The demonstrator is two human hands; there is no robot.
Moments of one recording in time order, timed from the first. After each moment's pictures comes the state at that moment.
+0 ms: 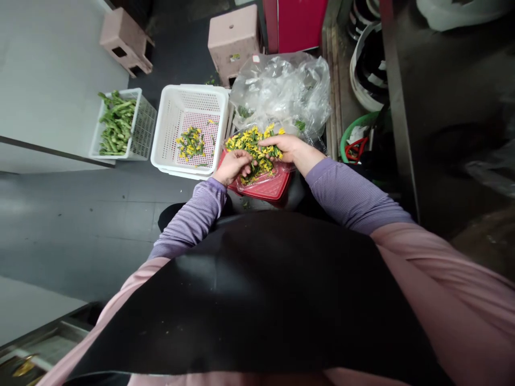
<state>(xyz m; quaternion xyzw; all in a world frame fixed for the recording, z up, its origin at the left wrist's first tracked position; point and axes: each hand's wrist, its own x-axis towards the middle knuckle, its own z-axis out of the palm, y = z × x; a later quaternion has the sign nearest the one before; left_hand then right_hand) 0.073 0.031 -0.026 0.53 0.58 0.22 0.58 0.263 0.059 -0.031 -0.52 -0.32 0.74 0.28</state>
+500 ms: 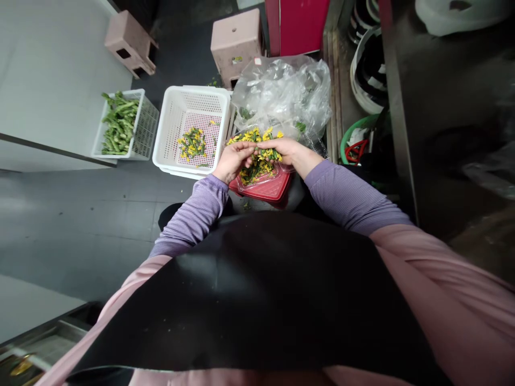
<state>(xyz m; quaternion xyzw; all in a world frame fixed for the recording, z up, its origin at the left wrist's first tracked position) 0.083 0.035 -0.009 0.47 0.55 0.33 0.60 0.260 0.054 -0.033 -0.50 -0.29 0.76 0.31</state>
